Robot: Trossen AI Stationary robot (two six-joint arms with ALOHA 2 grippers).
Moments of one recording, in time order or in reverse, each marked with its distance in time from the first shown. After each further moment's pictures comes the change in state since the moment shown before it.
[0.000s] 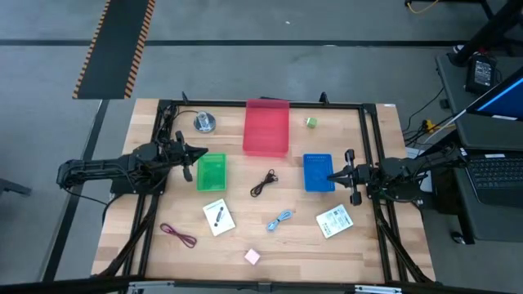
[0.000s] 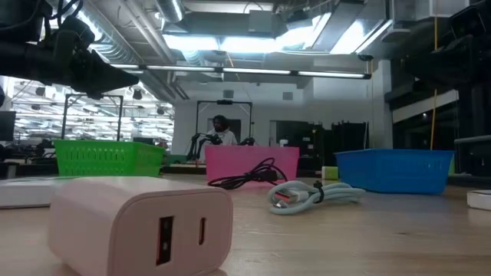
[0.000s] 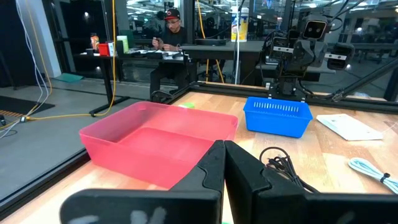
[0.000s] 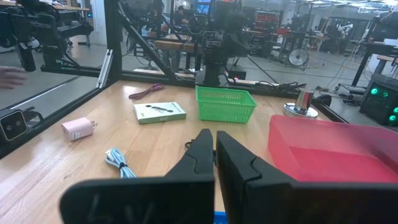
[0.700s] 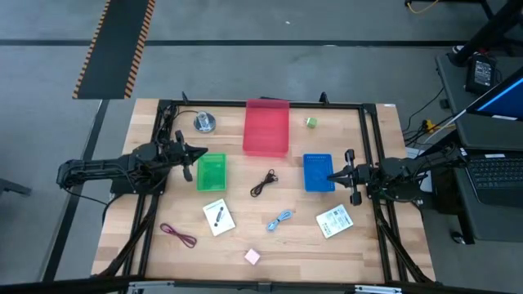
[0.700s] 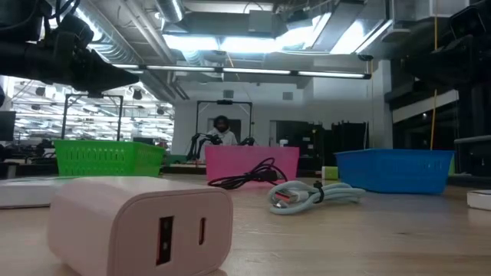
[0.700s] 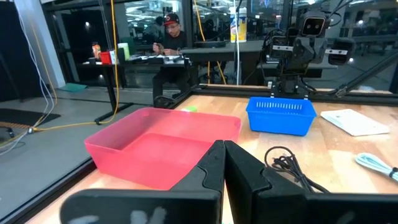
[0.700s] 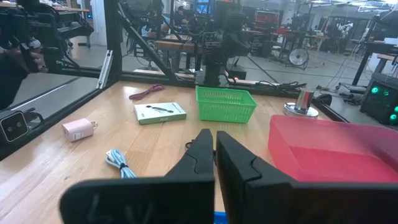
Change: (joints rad) left arm 0.000 0.000 0.000 0.011 -0.001 0.060; right arm 0.000 0.000 0.000 0.000 0.000 0.005
